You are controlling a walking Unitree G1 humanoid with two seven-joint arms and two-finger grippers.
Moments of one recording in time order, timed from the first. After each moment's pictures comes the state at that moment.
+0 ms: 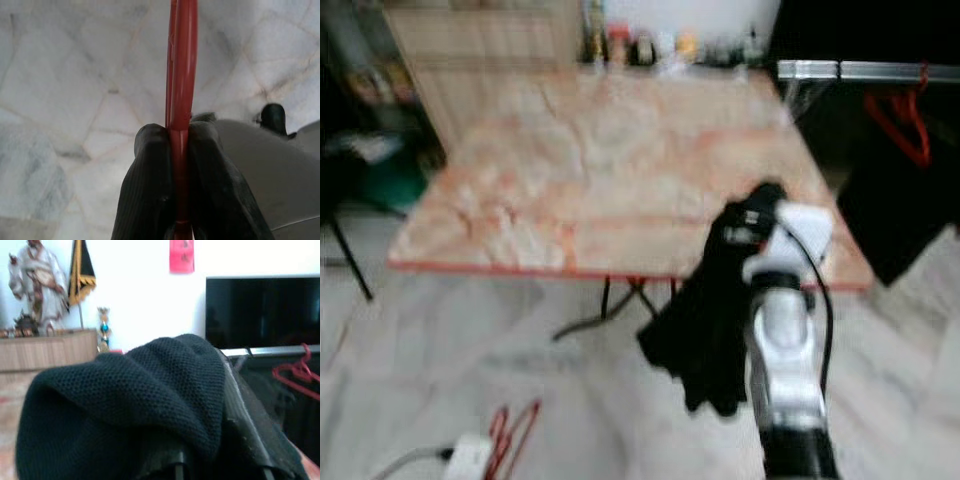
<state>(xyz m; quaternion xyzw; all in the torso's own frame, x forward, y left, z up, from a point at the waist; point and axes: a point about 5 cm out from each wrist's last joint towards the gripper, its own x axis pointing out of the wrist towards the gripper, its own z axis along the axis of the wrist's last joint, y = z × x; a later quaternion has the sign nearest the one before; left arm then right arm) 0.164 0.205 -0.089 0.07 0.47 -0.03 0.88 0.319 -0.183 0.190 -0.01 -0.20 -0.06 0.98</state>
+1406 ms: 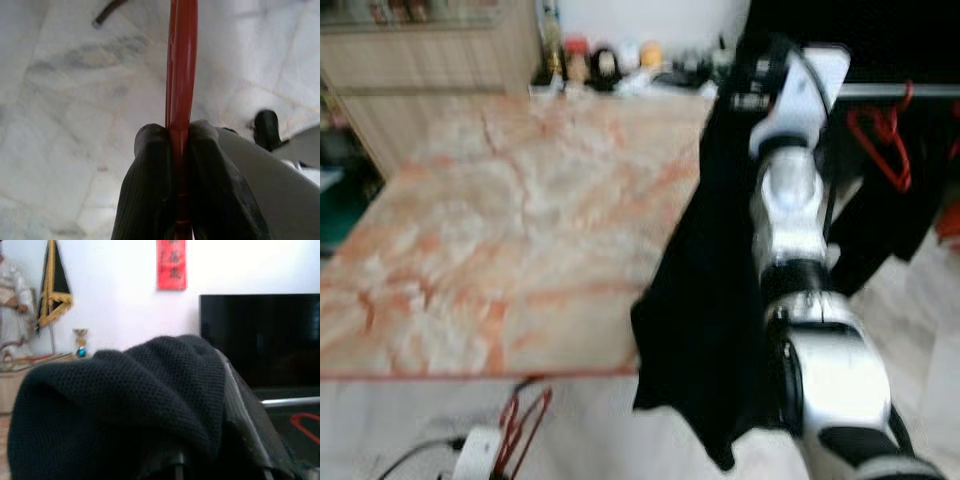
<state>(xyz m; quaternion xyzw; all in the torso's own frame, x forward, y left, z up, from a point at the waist) 0.179 0.198 -0.083 0.07 0.45 -0.03 0.89 0.398 -0.181 0.249 0.00 -0.21 -0.03 0.98</state>
